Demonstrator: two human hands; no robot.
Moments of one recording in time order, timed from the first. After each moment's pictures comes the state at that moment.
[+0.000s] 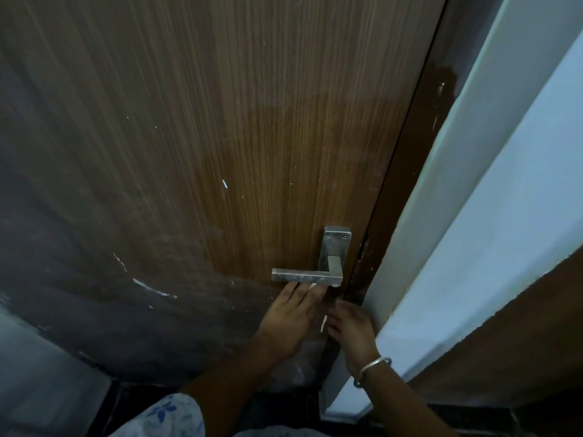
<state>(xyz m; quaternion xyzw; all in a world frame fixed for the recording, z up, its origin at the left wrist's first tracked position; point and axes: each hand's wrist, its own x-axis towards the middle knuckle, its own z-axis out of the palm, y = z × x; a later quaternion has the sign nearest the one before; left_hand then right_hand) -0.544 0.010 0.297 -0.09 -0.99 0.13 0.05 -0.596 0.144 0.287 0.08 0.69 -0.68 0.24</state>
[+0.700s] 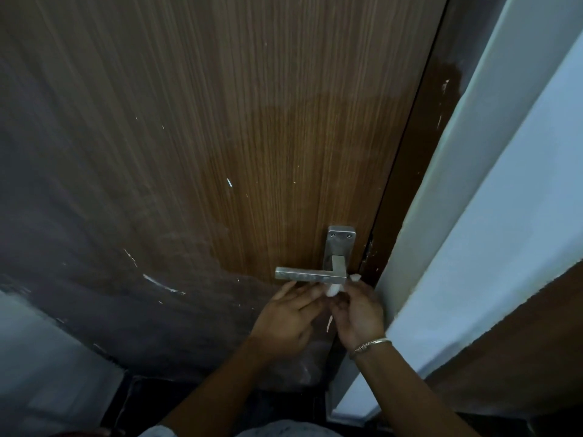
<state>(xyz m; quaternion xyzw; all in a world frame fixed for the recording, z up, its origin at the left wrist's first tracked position) -0.525 0.003 0.323 -0.12 -0.97 -0.09 0.17 -0.608 0.125 0.331 0.14 0.41 -0.87 0.22</state>
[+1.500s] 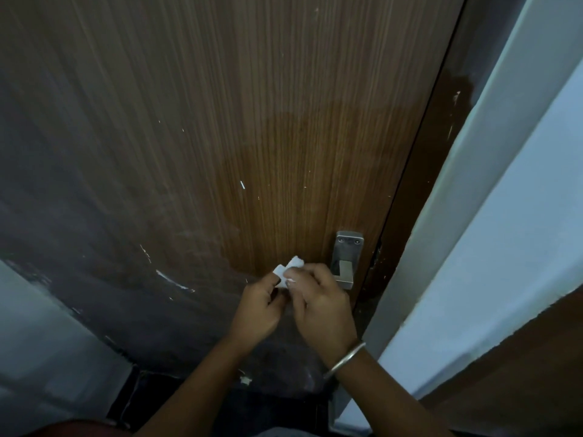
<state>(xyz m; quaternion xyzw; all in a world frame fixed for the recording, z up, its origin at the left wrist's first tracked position) -0.503 -0.020 0.360 0.13 -0.81 -0.54 0.21 -0.559 0.100 0.392 -0.44 0.78 -0.39 -0.20</state>
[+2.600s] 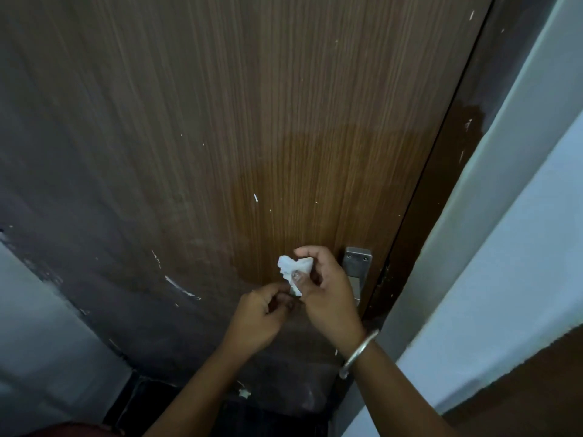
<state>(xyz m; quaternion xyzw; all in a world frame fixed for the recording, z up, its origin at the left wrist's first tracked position) -0.491 -0.019 0.384 0.16 -0.82 -0.50 0.22 -0.572 0.084 0.430 -0.34 0.70 -0.62 0.13</state>
